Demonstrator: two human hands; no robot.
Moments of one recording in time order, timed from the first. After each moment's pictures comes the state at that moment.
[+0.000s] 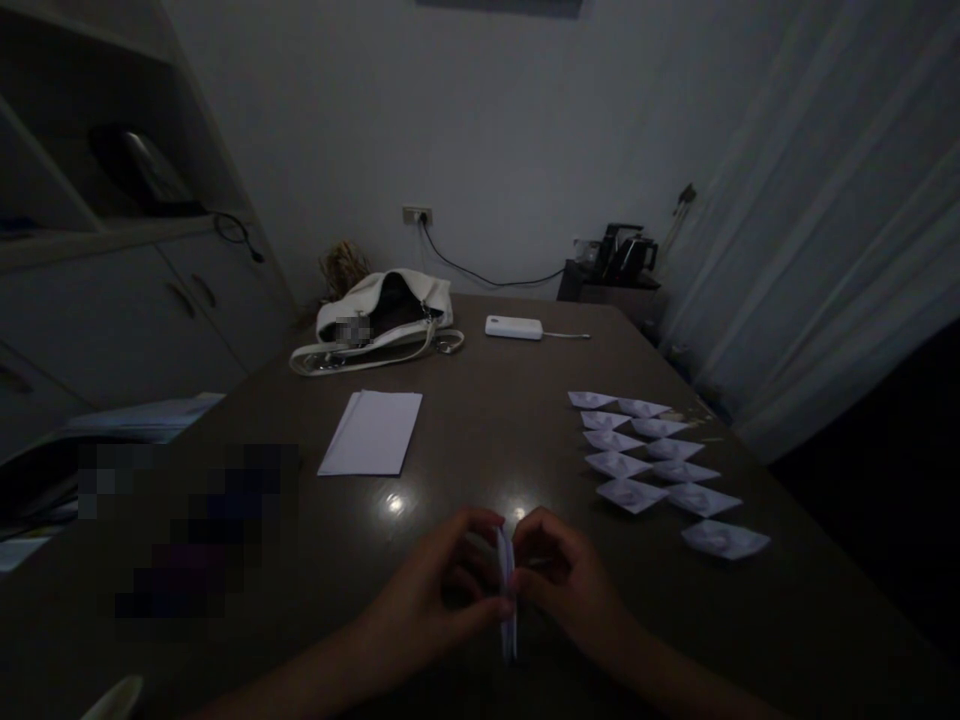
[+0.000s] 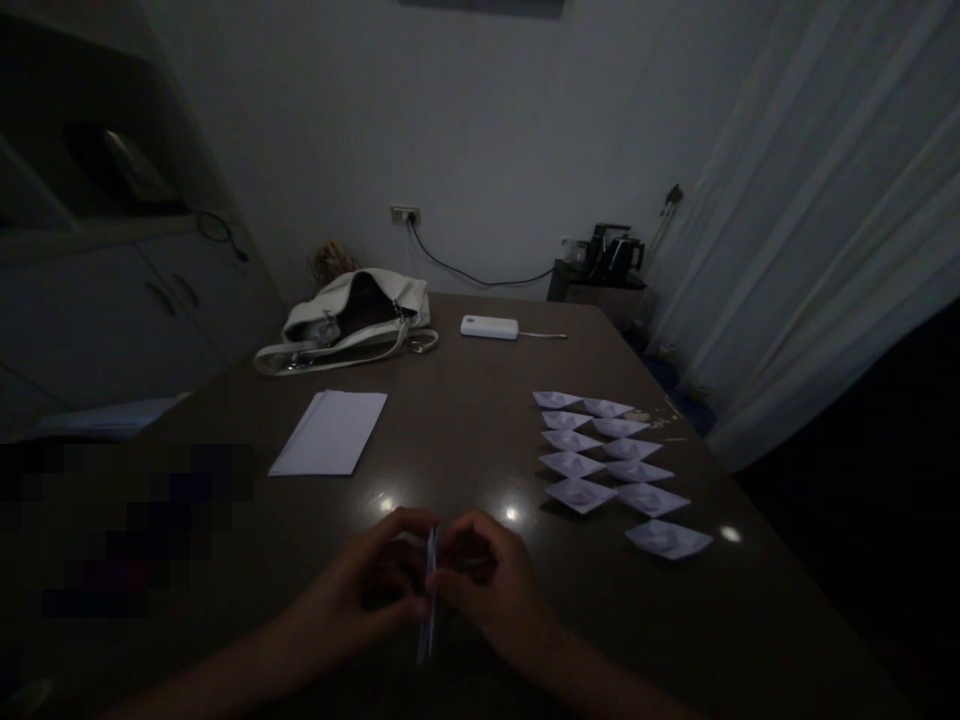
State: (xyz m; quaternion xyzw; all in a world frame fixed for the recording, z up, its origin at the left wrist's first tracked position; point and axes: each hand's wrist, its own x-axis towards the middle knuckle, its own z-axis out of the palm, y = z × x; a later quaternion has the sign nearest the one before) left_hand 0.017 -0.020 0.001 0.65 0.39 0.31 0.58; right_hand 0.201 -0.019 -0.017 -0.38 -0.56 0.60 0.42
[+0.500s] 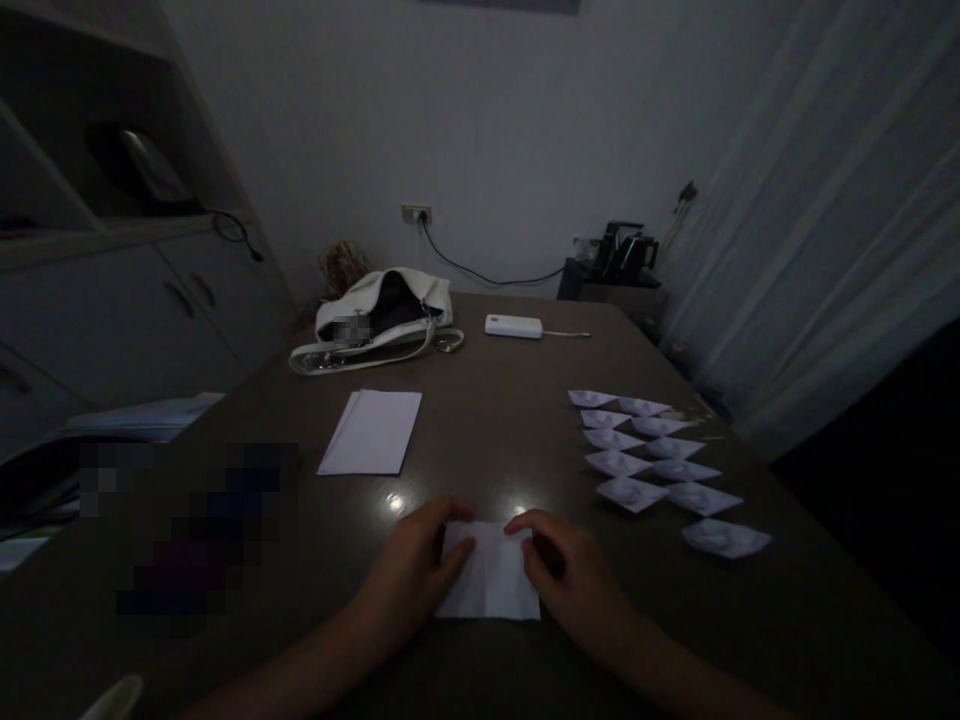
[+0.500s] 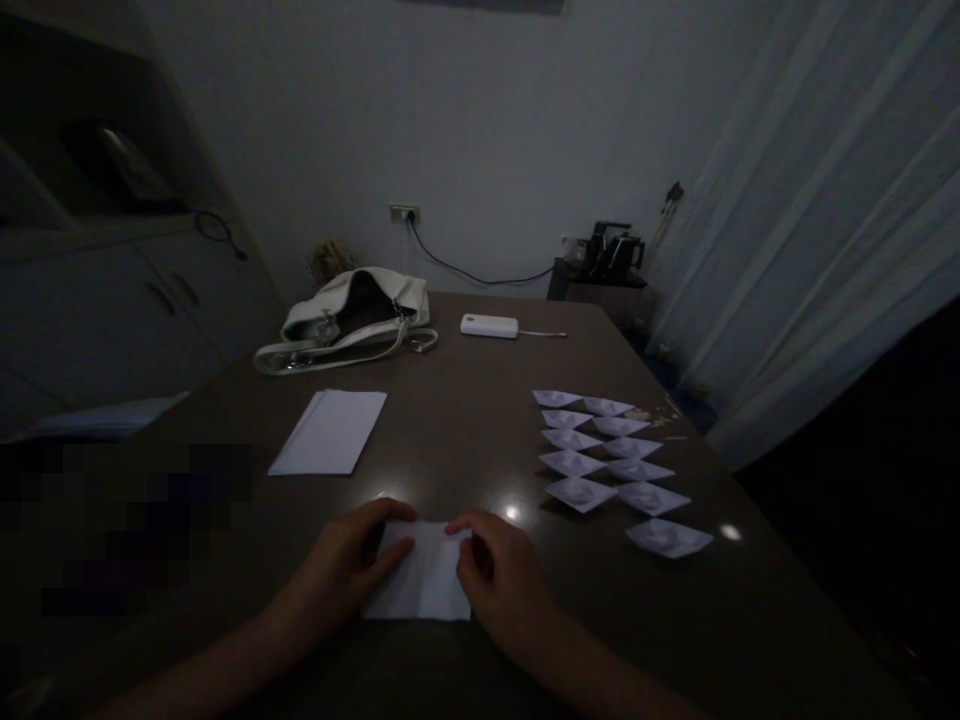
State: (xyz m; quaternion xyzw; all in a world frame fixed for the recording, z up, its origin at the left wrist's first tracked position) left_hand 0.005 -0.003 -0.010 0.72 0.54 0.27 0.34; right_hand 0.208 -0.013 -0.021 -0.50 -0.73 0.34 0.32
